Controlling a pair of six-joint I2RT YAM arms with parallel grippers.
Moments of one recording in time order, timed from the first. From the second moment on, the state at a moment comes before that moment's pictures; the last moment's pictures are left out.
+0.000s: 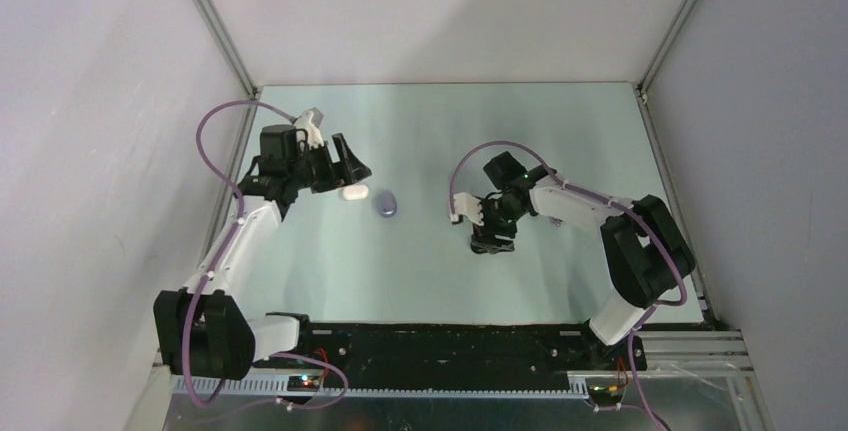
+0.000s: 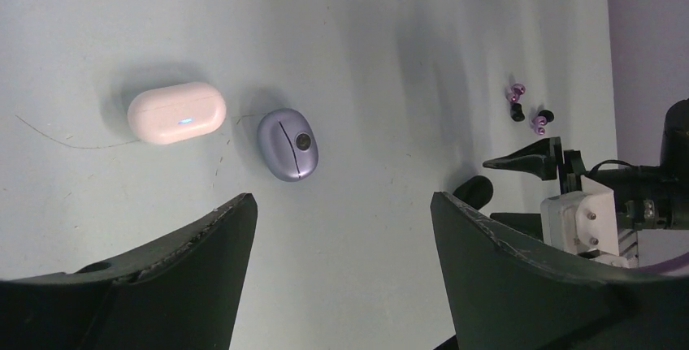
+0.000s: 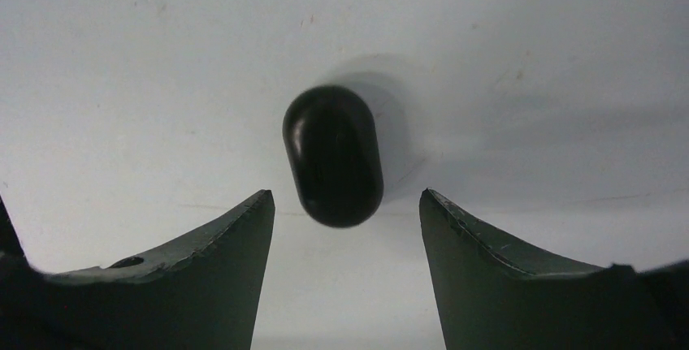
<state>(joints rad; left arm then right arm) -0.08 1.22 0.94 -0.38 0.44 -0.37 0.56 1.66 1.06 -0.69 -0.41 -1.01</state>
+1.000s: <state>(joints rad) -0.08 1.22 0.94 -0.38 0.44 -0.37 0.71 1.79 1.14 -0.64 -0.29 -0.88</state>
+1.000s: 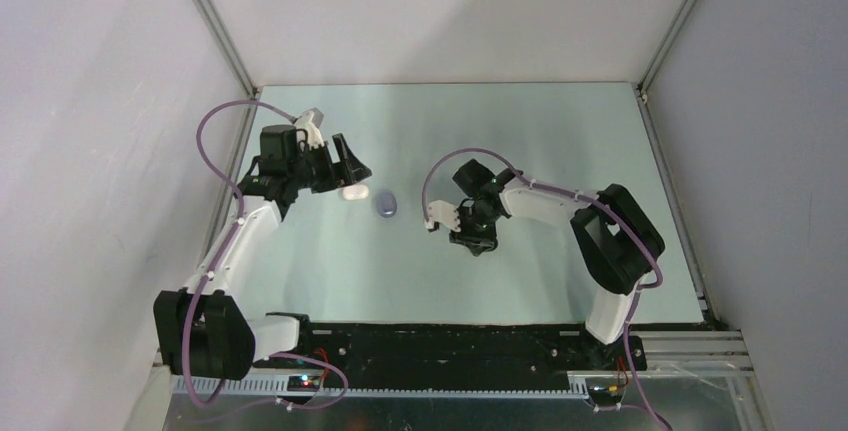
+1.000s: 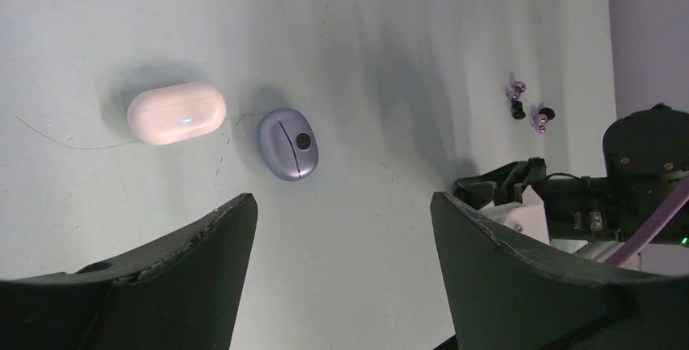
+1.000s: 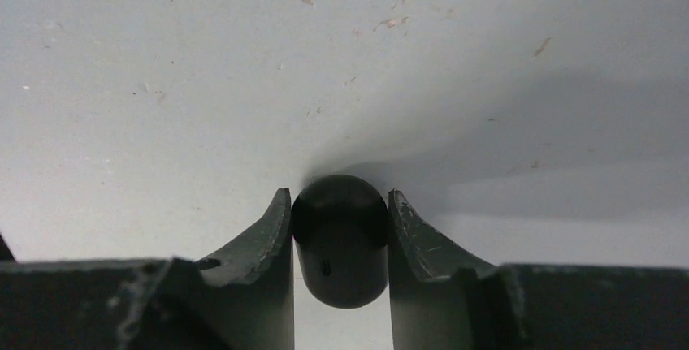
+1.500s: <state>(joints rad) -0.17 1.13 0.95 -0.12 0.41 -0.30 0.46 1.62 1.47 -0.15 -0.58 0.11</state>
